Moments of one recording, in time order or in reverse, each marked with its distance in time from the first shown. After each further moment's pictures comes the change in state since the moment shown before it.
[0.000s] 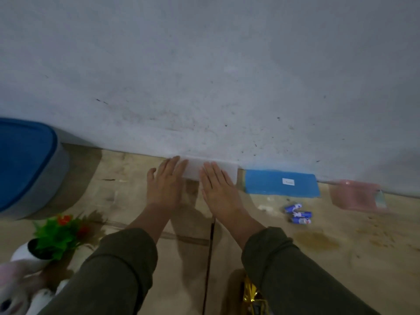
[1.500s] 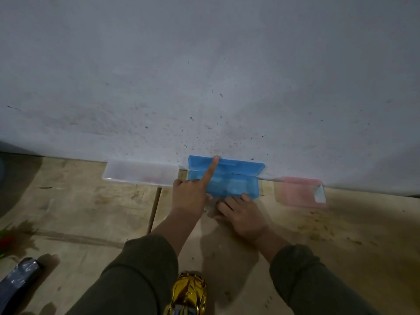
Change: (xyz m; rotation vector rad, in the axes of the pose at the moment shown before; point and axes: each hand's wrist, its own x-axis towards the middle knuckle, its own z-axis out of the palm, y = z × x) left_hand -0.004 0.200 0.012 -0.014 -0.076 0.180; right_hand -0.109 0.176 0.047 0.171 0.253 -0.245
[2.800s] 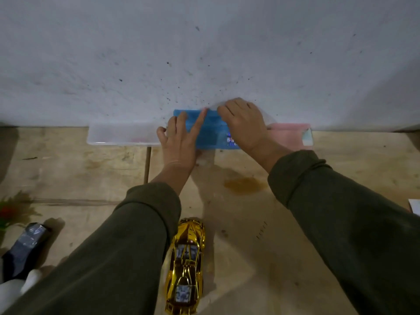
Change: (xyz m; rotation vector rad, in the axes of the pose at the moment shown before) left_hand 0.002 -0.003 0.012 0.084 0.083 -0.025; right_hand 0.059 0.043 -0.060 -0.170 0.125 0.200
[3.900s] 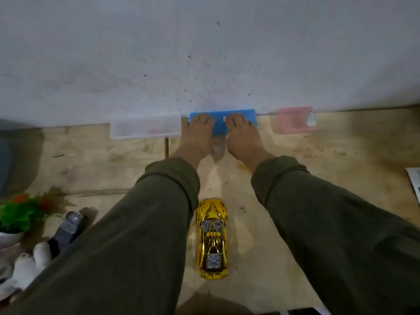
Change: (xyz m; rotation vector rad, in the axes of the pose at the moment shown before) left_hand 0.003 -0.016 -0.022 -0.061 -0.296 0.250; right_hand -0.027 -0.074 -0.008 0.131 -0.641 0.445
